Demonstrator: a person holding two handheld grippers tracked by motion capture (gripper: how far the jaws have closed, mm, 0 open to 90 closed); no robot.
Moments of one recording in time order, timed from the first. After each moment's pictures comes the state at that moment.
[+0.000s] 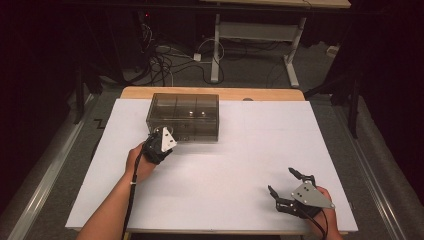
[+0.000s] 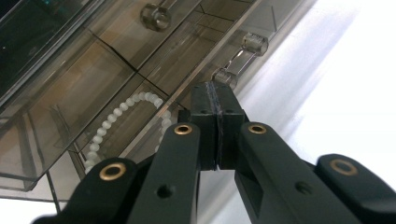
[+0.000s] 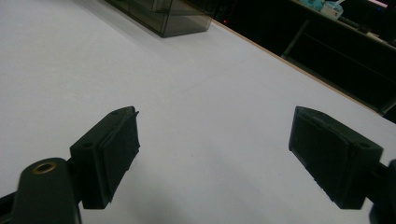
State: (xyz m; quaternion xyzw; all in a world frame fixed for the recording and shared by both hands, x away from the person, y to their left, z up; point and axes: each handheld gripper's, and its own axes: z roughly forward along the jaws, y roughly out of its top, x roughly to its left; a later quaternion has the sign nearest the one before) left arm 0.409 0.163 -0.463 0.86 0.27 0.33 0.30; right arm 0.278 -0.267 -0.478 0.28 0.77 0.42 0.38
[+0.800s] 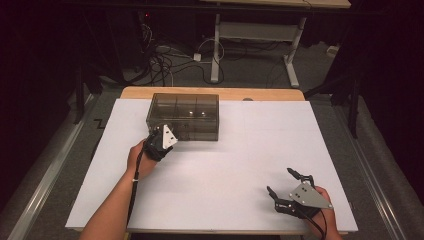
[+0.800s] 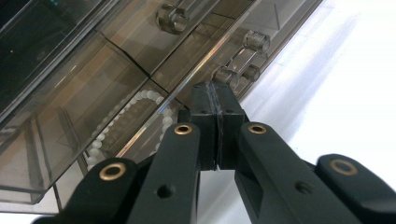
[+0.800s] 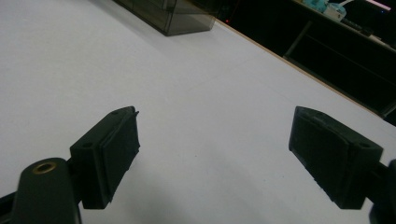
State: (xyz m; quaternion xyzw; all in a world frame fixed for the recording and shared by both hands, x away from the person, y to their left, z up) left arm 0.419 0.162 -0.465 0.85 0.27 0.34 0.30; right arm 0.277 -0.264 -0.479 0.27 0.78 0.42 0.38
